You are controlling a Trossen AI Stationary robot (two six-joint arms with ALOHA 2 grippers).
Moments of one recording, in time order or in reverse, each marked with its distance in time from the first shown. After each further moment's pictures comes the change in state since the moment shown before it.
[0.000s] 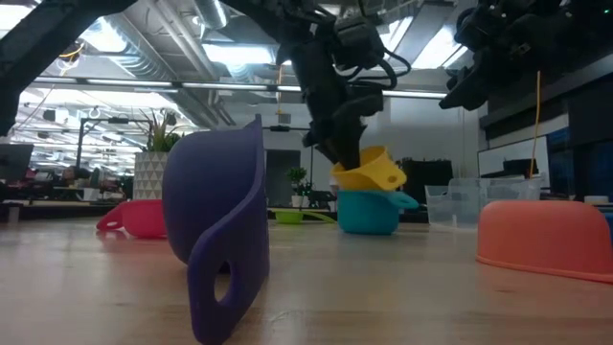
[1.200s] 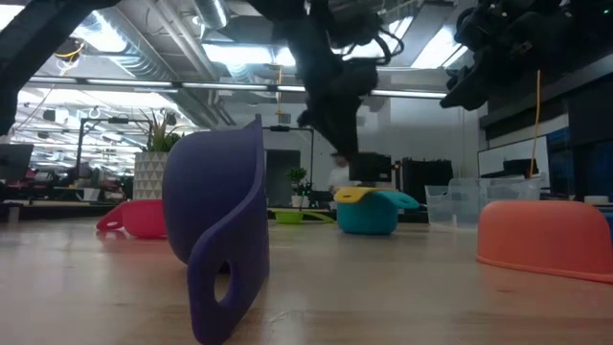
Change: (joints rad) left arm 0.002 -0.061 0.047 -0.092 0.003 -0.054; right arm 0.000 0.003 0.000 0.001 -0.037 0.013
